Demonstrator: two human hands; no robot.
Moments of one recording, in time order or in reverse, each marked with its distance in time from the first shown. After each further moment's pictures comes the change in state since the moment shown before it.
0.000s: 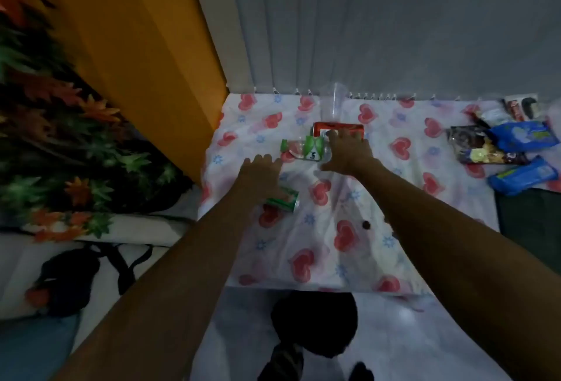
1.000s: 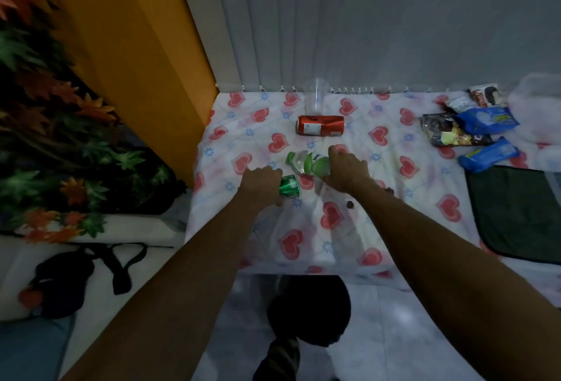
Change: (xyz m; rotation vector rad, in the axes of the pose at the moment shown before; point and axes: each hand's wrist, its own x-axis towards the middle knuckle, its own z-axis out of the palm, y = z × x) left_hand -0.055 0.047 0.008 0.019 -0.086 0.031; right_hand -0.088 0.018 0.037 0.098 0.050 0.094
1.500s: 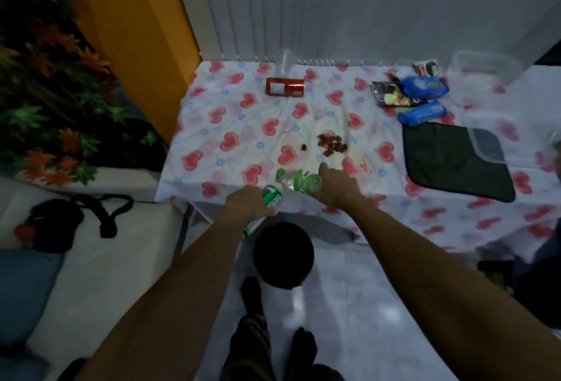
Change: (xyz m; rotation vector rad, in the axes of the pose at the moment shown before) left_hand -0.185 0.147 0.100 -0.305 -0.103 -0.211; right_hand -0.228 0.097 0.058 0.014 -0.048 -0.062
